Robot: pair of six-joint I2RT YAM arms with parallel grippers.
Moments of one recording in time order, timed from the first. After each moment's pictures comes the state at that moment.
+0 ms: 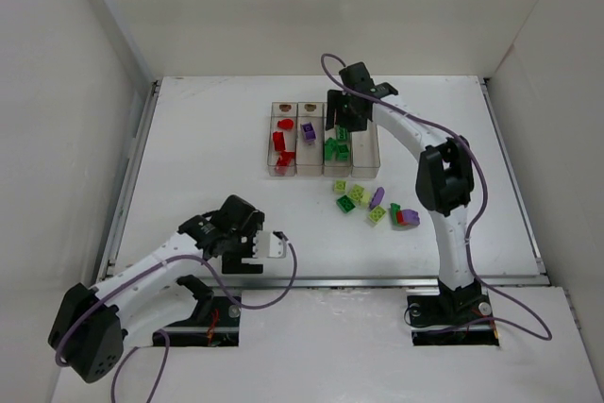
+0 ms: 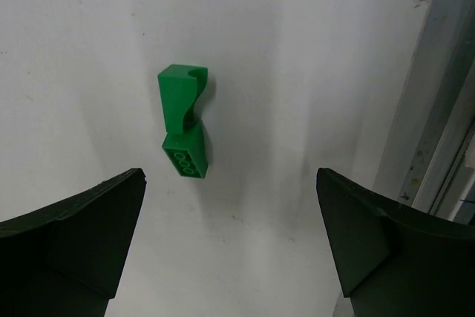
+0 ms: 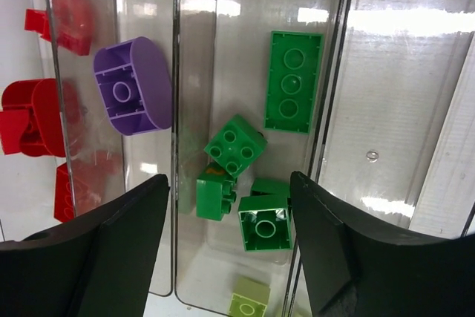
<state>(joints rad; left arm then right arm) -0.65 0.92 0.48 -0.74 0.09 0.97 0.44 2.24 2.03 -0.72 0.02 0.44</state>
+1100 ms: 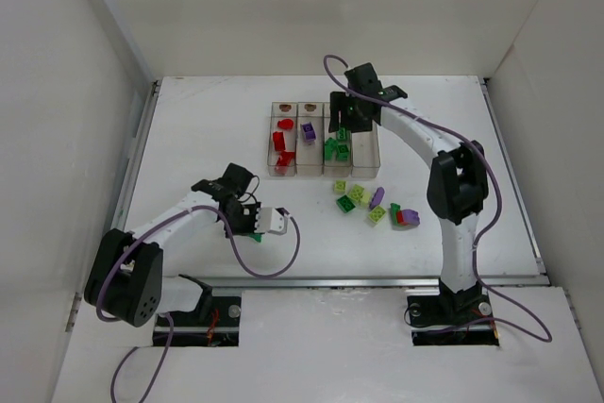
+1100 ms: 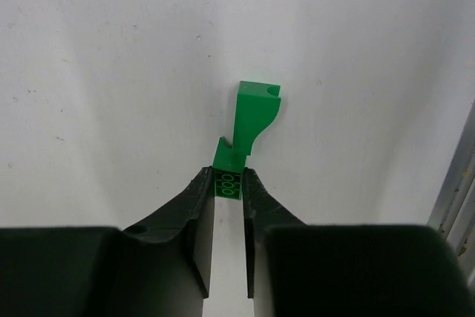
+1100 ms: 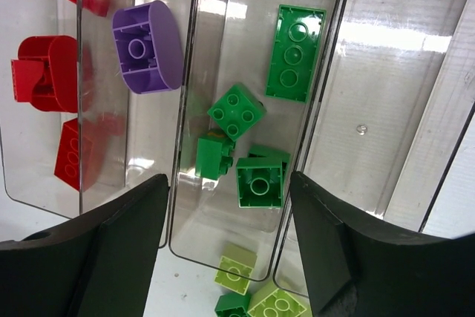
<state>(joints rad) -0.43 1.30 0.69 -0.76 0.28 1.20 0.44 2.10 1.88 -0.67 -0.02 0.37</state>
